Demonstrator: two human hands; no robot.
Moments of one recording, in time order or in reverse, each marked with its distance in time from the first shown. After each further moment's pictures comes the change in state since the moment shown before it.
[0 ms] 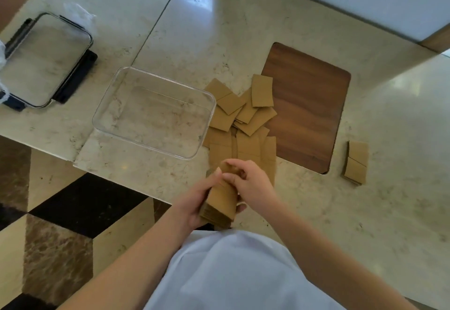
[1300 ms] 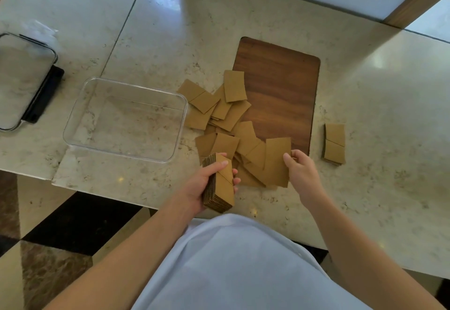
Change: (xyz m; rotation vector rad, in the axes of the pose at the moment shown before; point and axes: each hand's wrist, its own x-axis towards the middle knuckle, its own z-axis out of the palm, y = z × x) left_hand 0.052 -0.002 0.023 0.143 0.228 0.042; right_hand -0.023 0.086 -0.095 0.331 0.468 0.336
